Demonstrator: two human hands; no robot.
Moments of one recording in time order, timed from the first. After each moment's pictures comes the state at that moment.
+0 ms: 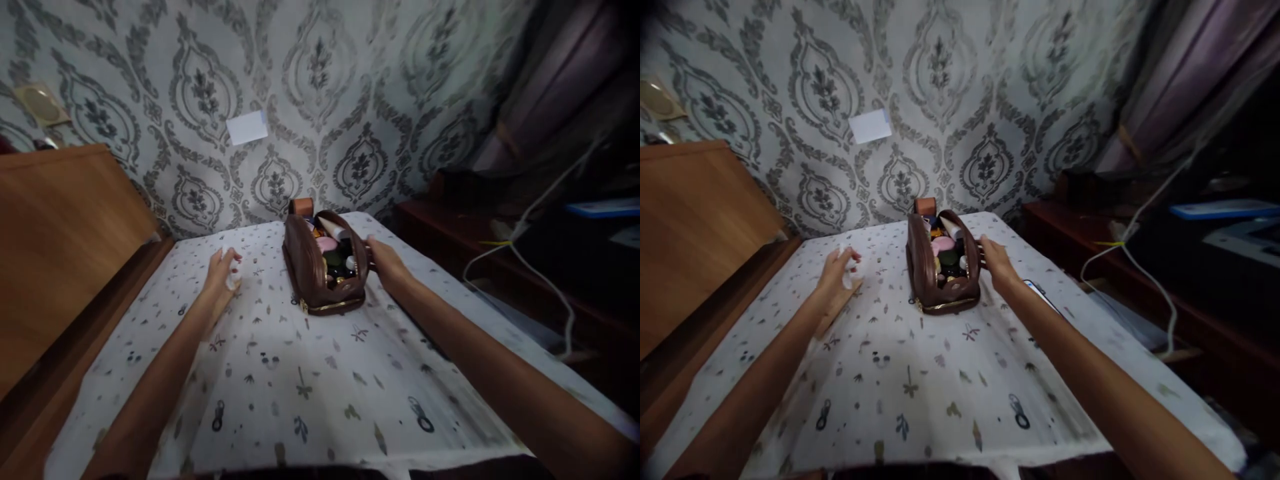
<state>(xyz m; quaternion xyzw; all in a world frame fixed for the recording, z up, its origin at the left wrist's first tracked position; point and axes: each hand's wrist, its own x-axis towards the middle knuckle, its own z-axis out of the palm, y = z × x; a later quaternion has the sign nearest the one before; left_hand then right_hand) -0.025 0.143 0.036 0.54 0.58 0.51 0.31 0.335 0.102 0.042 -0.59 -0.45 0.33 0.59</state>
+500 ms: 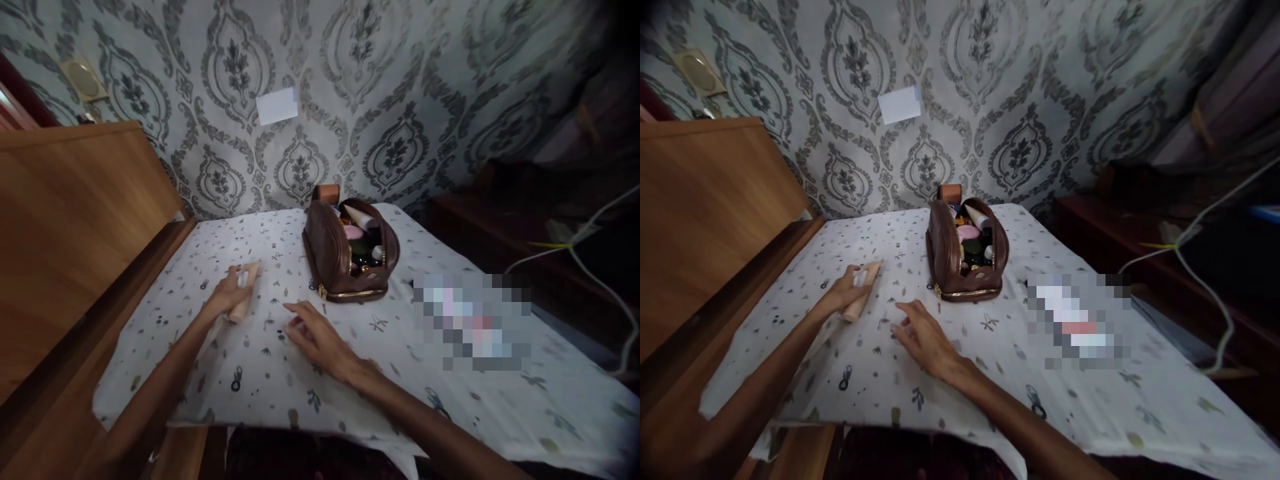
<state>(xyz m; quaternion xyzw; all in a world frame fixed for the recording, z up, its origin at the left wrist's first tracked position) -0.061 0.042 0.029 0.60 0.75 0.17 0.24 0.185 -0.032 0.004 -0.38 -0.78 0.35 0.35</state>
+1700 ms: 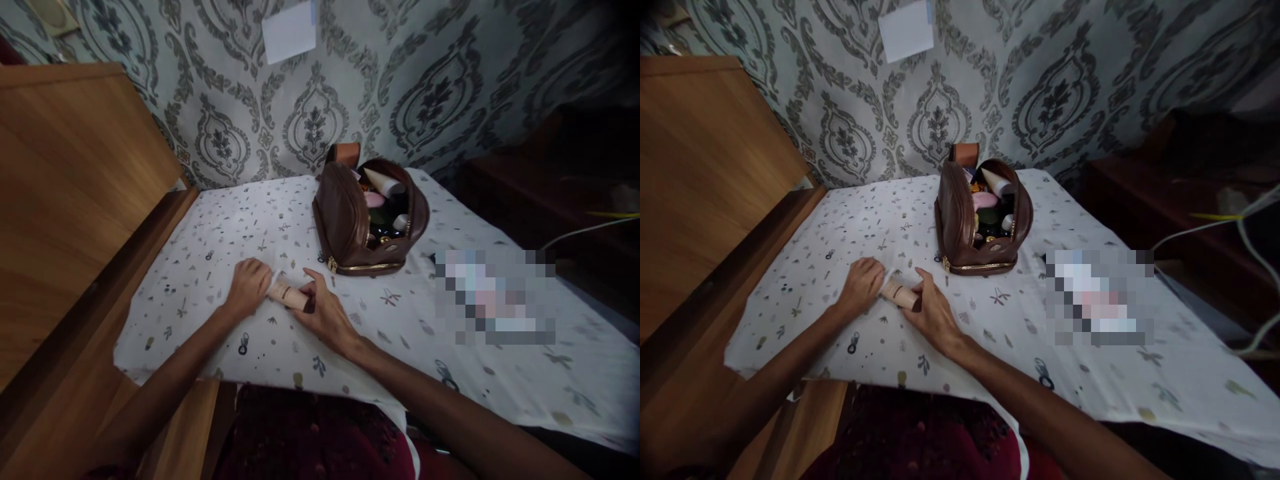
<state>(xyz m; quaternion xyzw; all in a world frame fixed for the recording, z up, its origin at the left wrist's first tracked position) -0.038 -0.001 -0.010 0.83 0.51 0.23 -0.03 0.171 -0.032 -0.030 -0.48 -0.70 0.39 0.36</state>
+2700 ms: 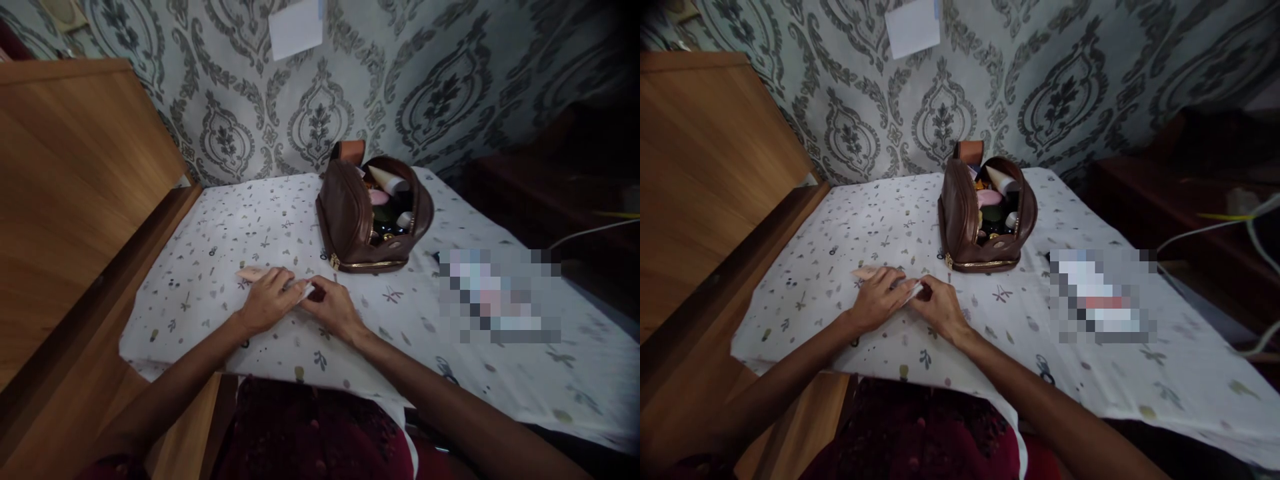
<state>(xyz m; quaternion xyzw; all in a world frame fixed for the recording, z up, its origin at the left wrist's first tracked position) -0.001 -0.031 -0.001 0.89 0.36 0.22 -0.19 0.176 -0.026 -0.015 -0.49 -0.67 0.41 0.38</state>
